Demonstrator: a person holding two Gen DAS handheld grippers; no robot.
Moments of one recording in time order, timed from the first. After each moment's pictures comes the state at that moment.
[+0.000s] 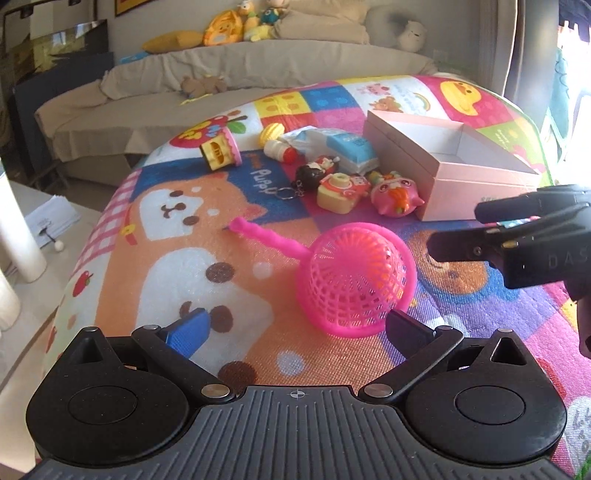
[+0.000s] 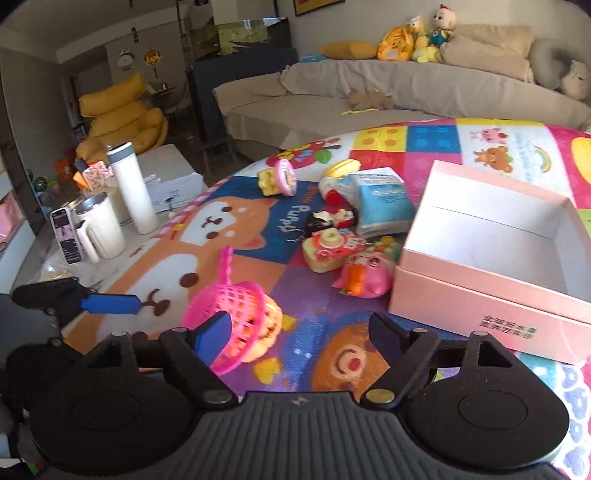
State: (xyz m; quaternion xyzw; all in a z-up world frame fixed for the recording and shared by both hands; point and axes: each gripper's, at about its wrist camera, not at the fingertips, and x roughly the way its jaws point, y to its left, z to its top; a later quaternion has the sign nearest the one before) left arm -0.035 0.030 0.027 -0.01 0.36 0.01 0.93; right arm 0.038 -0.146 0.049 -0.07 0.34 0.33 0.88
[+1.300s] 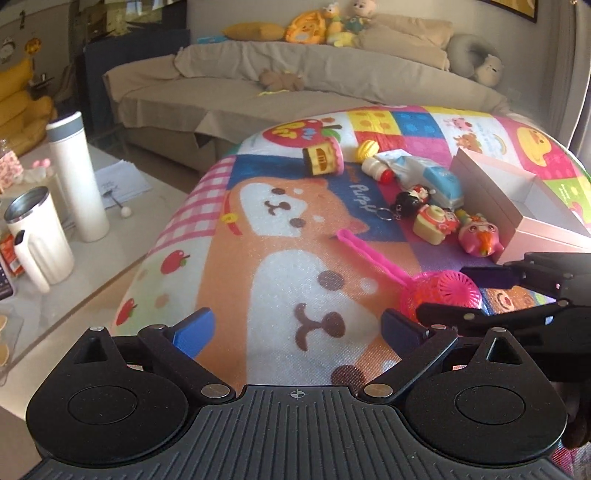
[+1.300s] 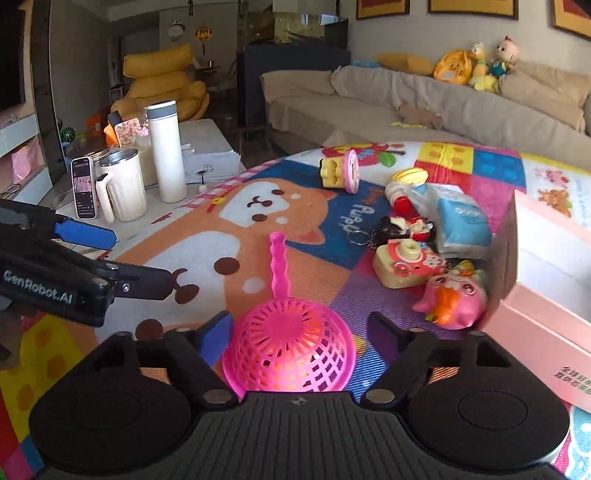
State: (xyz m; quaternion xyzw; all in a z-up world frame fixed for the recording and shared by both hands) left arm -0.054 0.092 0.043 -0.08 0.35 0.11 0.93; right arm 0.036 -0.072 0.021 -0.14 0.32 0.40 0.85
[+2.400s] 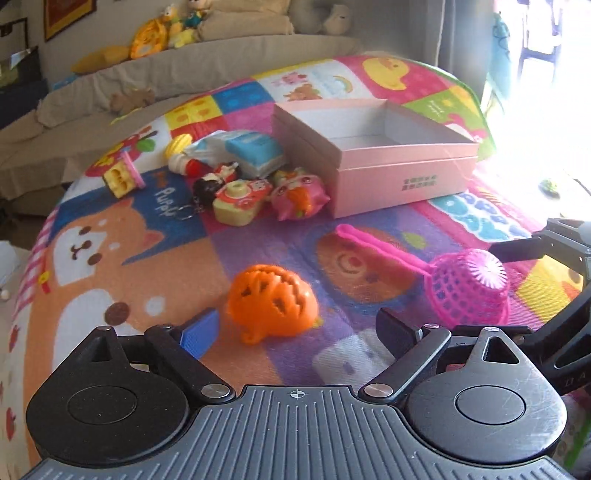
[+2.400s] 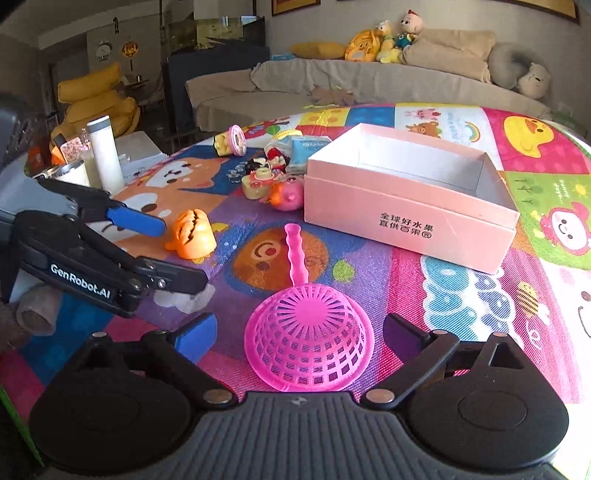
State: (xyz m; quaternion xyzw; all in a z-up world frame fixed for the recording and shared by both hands) left arm -0.007 -0.024 0.021 0.04 0.37 -0.07 0.92; right arm -0.008 -0.223 0.017 -0.10 0.33 0.28 0.89
